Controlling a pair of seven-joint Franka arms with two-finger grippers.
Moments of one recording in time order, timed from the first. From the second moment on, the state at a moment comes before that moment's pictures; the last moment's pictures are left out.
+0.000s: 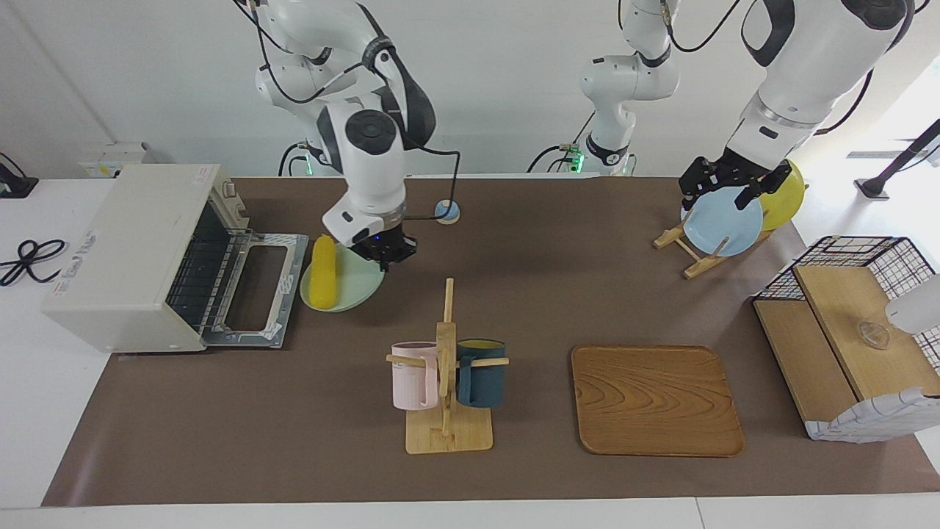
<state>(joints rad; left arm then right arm) -0.08 0.02 -0.05 -1.55 -0.02 1.53 -0.07 0.52 0.24 -0.05 -1.78 -0.06 1.93 0.59</state>
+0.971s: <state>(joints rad) -0.08 0.02 -0.05 -1.55 -0.02 1.53 -0.07 0.66 0.50 -0.02 -1.59 0.04 2.09 0.92</state>
